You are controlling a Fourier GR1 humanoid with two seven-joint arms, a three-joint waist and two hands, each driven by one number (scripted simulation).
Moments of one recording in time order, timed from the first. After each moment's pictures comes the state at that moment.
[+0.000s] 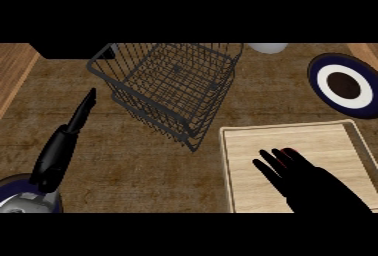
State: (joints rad) left arm -0.09 0.46 -0.26 -1.64 -0.05 0.19 -0.07; right arm -0.16 -0.69 0.58 -2.20 0.58 0.66 0.64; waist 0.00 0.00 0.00
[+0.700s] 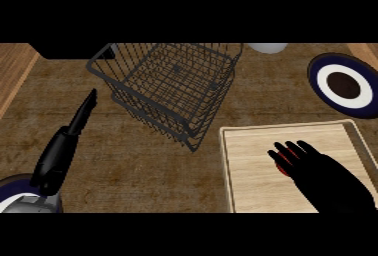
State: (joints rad) left arm -0.07 0.39 -0.20 -1.68 -0.12 0.13 -0.04; right arm -0.11 -0.70 0.51 -2.03 0.79 0.70 0.44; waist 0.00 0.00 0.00
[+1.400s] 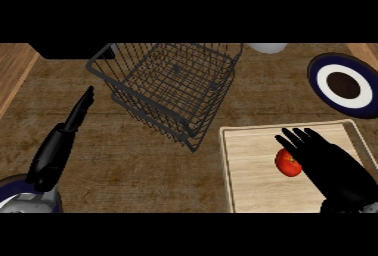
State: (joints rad) left arm -0.08 0.34 -0.13 -1.68 -0.17 0.05 -0.04; right arm -0.06 -0.63 0.38 -1.94 0.95 0.56 0.26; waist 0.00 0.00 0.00
